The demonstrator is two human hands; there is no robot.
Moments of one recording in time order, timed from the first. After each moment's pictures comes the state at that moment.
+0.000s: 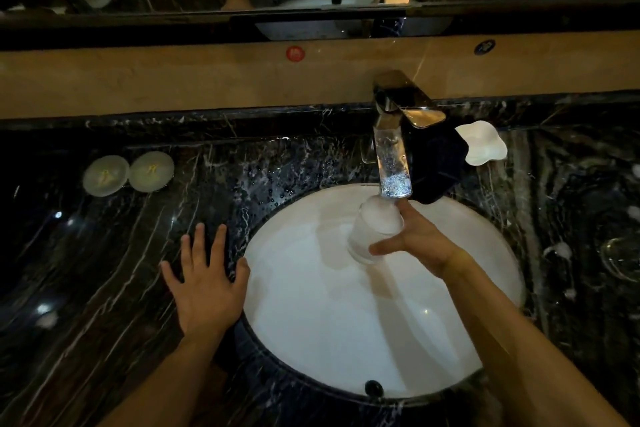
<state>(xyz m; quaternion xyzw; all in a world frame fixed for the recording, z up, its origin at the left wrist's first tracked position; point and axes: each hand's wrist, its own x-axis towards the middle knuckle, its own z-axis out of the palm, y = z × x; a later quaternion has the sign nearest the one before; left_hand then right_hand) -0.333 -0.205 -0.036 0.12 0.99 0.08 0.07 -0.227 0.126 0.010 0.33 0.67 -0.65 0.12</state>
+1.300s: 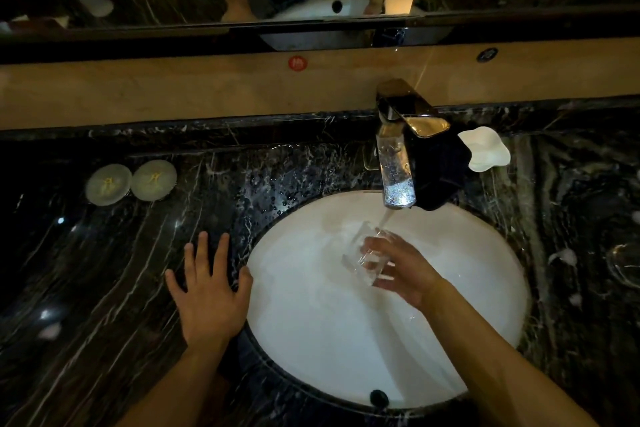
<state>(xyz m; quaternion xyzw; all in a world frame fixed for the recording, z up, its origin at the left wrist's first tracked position) -0.334 -0.204 -0.035 0.12 0.99 0.08 0.08 -0.218 0.090 -0.012 0.47 0.43 -0.76 0.13</state>
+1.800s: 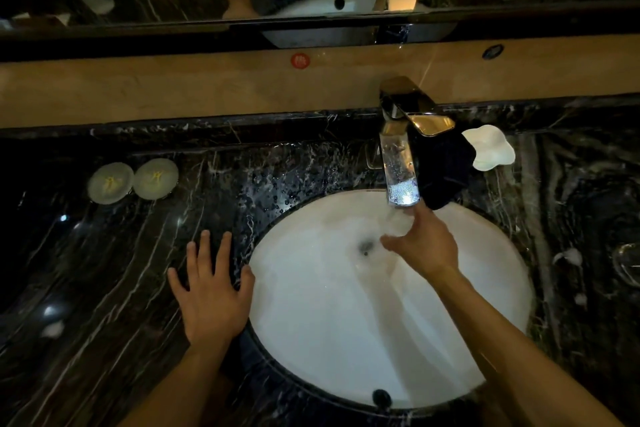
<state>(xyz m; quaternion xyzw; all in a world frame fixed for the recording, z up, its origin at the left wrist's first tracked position) -0.335 -0.206 -0.037 0.13 0.99 0.07 0.07 -0.231 0.112 0.014 0.42 0.84 -0.35 0.06</state>
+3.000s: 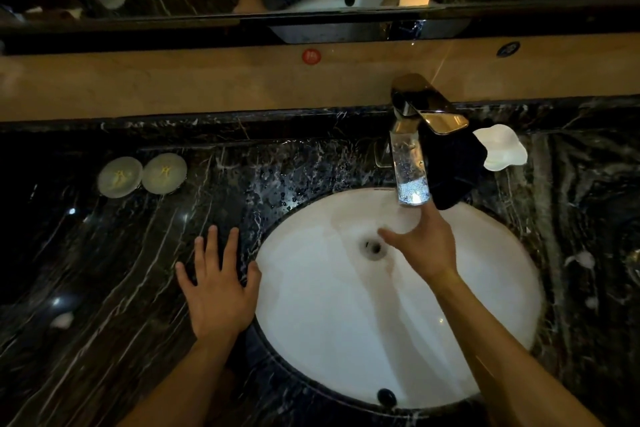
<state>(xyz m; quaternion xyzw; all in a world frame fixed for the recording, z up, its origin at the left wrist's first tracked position) -0.334 -0.206 -0.037 0.13 0.99 0.07 0.07 -0.235 0.097 0.014 0.41 0.80 -0.43 -0.06</state>
